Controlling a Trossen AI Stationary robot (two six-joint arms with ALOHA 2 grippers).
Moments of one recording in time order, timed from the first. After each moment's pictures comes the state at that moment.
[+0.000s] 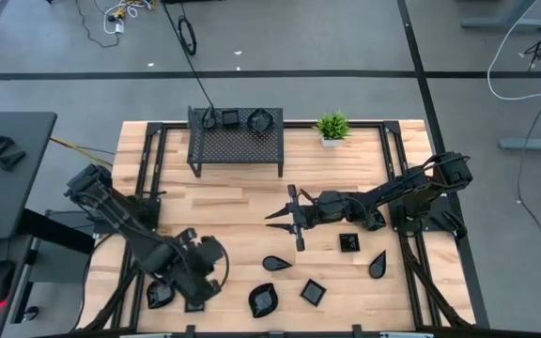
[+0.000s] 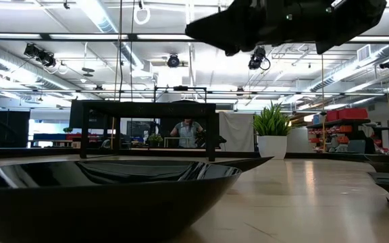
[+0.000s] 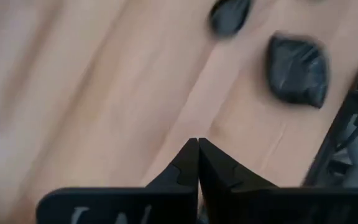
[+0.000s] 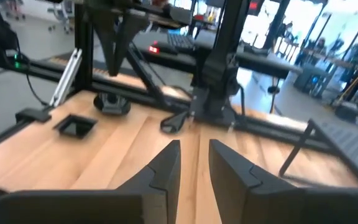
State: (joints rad) left arm -0.73 1.62 1.47 -1.18 -0.35 -1.19; right arm 0.19 1.65 0.75 0.80 0.06 -0.22
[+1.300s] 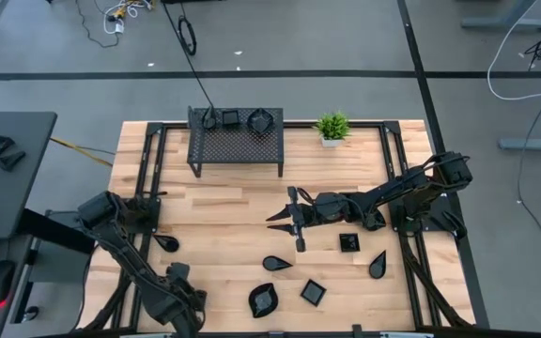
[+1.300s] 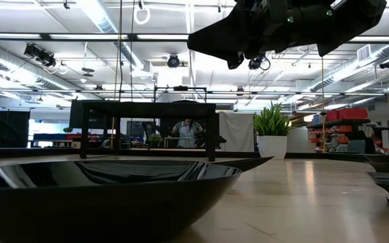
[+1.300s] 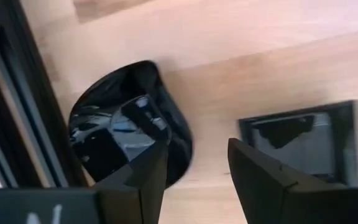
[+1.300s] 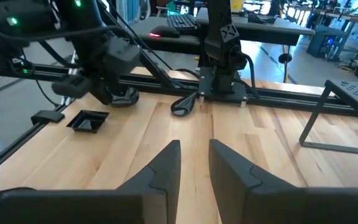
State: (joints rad) left arm -0.95 1.87 1.30 -1.11 0.09 -2.27; right arm 0.19 1.65 0.75 0.72 0.05 -0.06
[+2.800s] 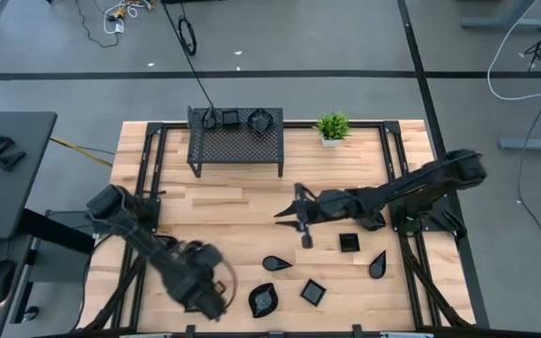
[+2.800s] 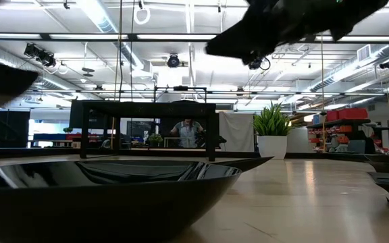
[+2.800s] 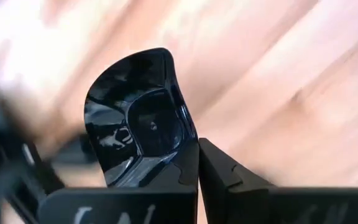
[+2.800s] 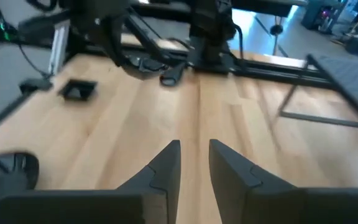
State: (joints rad) left arm -0.75 1.87 1.53 -1.40 -0.25 -1.51; right arm 0.18 1.52 0.75 0.45 0.10 -0.07
